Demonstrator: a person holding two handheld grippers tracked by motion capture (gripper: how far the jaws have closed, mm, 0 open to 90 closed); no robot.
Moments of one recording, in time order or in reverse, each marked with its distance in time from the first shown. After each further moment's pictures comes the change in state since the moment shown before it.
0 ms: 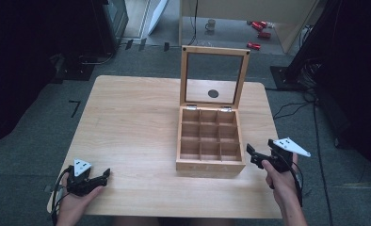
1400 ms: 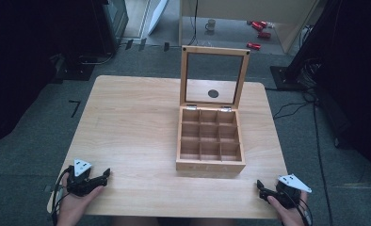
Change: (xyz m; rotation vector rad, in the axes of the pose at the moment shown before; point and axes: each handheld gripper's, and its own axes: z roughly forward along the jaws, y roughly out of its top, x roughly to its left) left arm 0.000 0.000 0.000 0.000 0.003 0.001; right arm -0.025 -0.107 -0.031 0.201 -0.154 -0.031
